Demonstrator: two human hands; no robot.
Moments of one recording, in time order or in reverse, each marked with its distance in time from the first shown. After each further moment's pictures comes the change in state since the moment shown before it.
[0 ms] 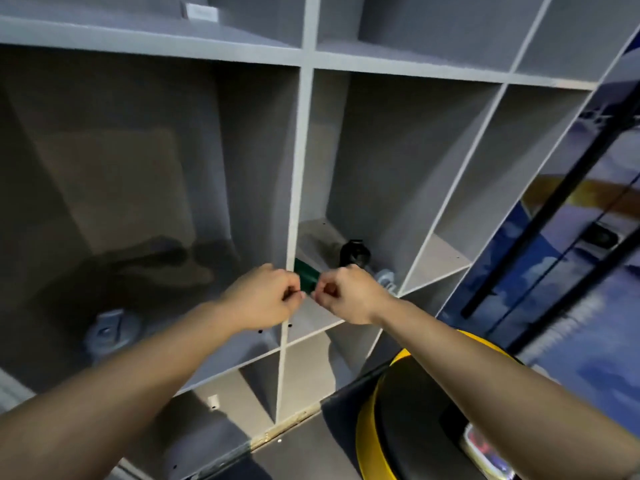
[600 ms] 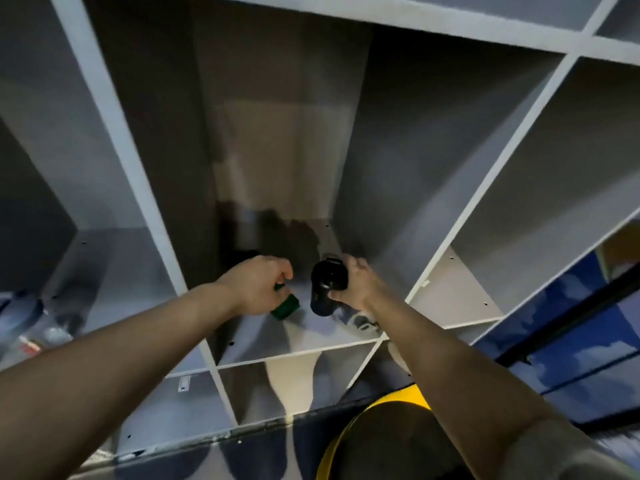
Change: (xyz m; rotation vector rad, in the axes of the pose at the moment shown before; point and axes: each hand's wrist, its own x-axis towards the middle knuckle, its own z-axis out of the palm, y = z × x) left_hand 0.200 0.042 0.093 -0.037 -0.101 -0.302; right_hand 0.161 0.282 0.021 0.043 -0.209 0.216
